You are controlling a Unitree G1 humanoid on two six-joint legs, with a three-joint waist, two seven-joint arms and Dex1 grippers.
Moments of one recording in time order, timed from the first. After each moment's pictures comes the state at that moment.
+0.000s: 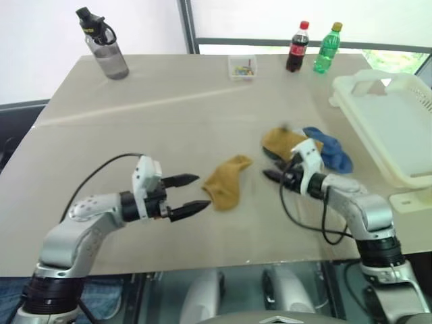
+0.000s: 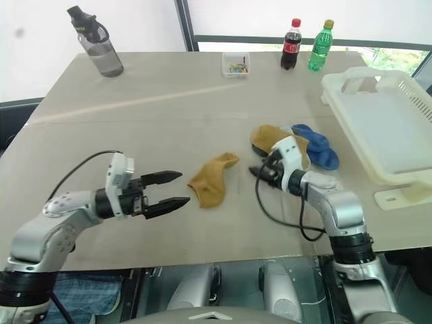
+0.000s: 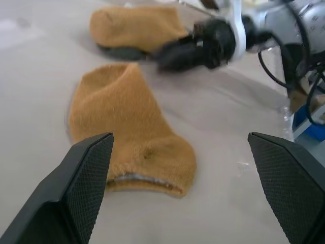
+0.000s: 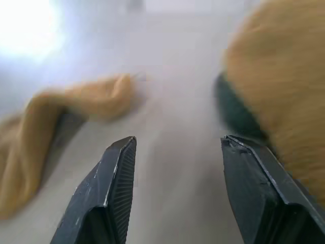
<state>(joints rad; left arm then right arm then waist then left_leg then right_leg) -0.08 0.71 0.08 -0.27 -0.63 0.52 -1.01 -0.42 -0.20 -0.11 -0.10 0.48 0.91 0.48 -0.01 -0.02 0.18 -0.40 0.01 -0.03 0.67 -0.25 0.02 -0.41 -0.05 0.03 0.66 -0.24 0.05</state>
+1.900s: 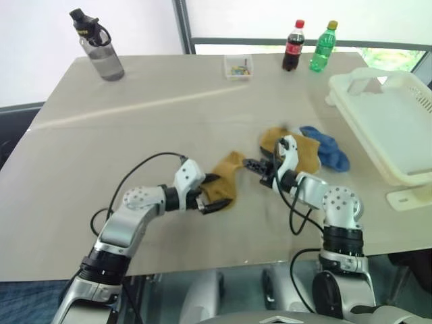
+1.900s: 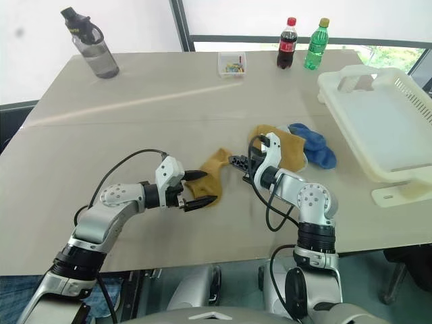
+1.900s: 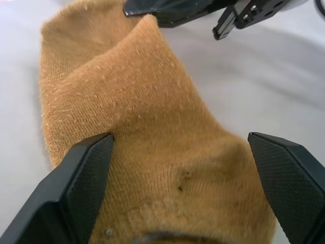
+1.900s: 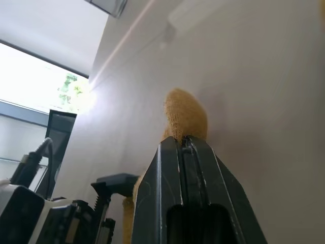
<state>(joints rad) -0.24 0.55 -0.12 -0.09 -0.37 0.38 -0.97 -0.49 0.07 -0.27 -0.11 0.82 1.14 0.15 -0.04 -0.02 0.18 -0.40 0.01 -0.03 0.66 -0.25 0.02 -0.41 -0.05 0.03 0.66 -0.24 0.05</state>
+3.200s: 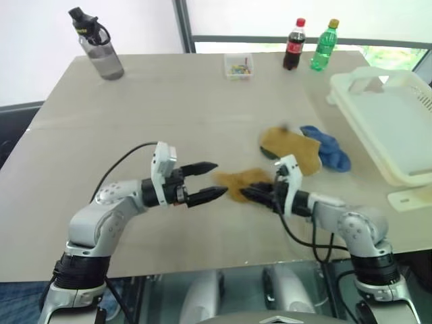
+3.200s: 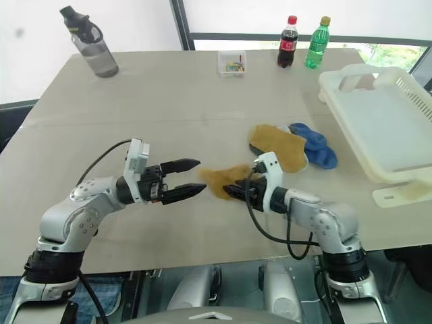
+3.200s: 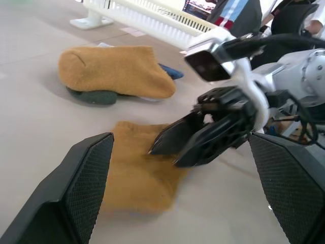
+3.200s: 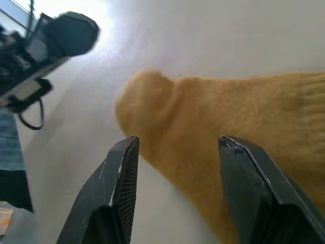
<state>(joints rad) -0.24 0.63 0.05 -0.23 -0.69 0.58 -1.02 -0.24 -0.31 0.01 -0.40 0.84 1.06 0.42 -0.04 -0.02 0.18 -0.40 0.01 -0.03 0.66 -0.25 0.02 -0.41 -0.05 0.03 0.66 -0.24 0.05</state>
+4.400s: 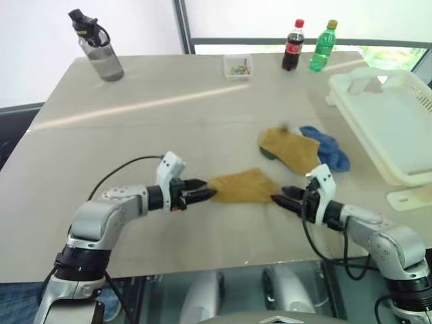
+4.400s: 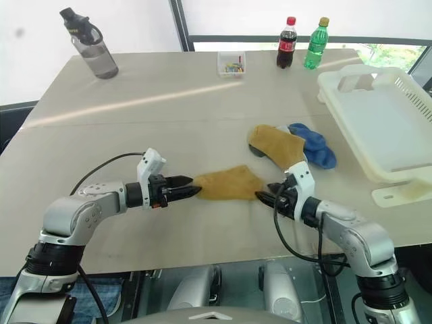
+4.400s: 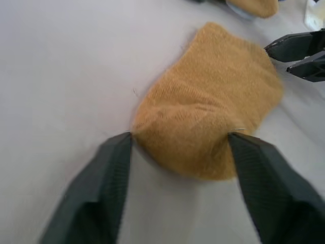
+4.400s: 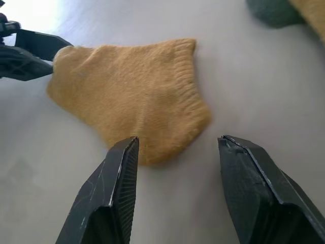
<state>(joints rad) -0.27 0.67 0.00 -0.17 -0.59 0.90 -0.84 -0.11 -0.46 0.04 -0.41 0.64 0.87 0.50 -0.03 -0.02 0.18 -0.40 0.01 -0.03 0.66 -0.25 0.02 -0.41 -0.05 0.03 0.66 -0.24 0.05</state>
